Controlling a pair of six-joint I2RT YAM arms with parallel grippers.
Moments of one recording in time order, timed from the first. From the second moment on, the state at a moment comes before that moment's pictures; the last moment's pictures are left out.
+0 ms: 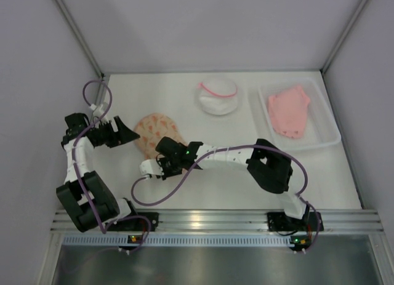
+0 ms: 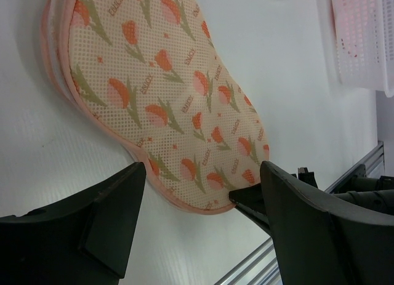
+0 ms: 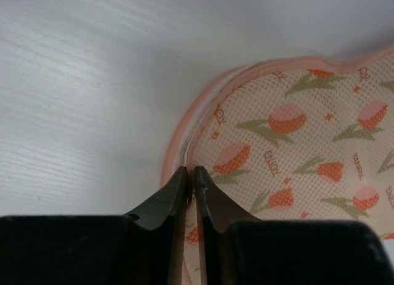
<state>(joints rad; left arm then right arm) 0.50 1.30 0.92 -0.67 0.95 0.14 1.19 2.08 1.56 -0.39 -0.23 -0.76</state>
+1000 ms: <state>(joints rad) 0.46 1.25 0.95 -0.68 0.89 0.13 0.56 1.49 0.58 0.24 -0.50 0.65</state>
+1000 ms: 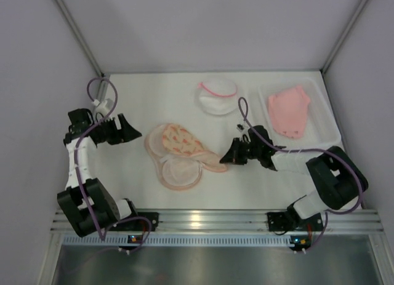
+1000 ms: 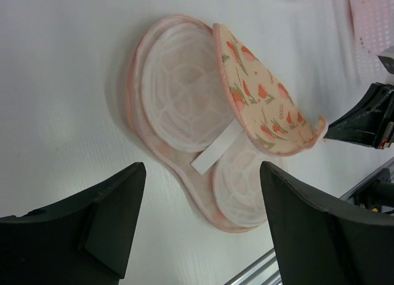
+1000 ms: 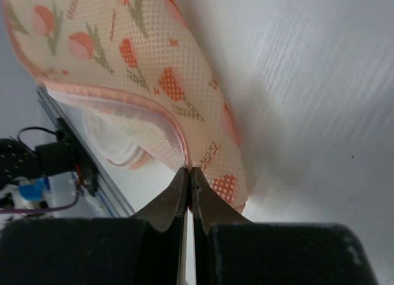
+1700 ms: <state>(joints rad) 0.05 1.50 0.97 -0.56 0.51 -0.02 0.40 1.32 0.61 0.06 -0.43 0.99</state>
